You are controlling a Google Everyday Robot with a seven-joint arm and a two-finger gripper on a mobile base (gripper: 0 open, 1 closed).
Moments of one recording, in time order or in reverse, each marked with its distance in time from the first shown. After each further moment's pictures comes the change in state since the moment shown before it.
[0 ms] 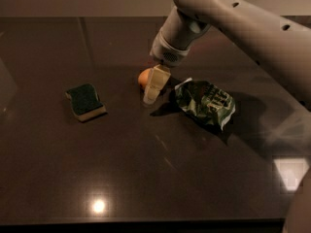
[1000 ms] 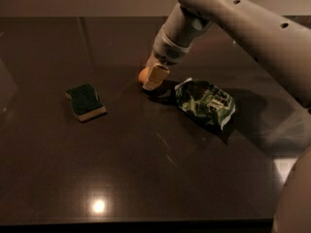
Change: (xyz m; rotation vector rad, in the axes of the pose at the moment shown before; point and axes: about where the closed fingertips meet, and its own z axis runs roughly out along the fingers) arm 0.001 -0.009 -0.002 -0.016 -0.023 -0.010
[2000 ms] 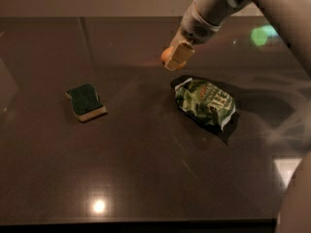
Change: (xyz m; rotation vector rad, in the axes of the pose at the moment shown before) arm 0.033 -0.038 -0.069 0.107 -0.018 0.097
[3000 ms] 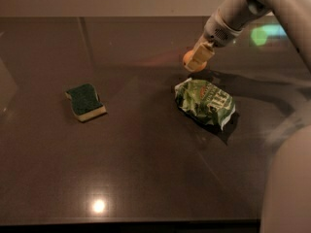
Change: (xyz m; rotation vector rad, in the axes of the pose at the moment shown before) arm 0.073 -0.041 -0.005 0.033 0.027 0.192
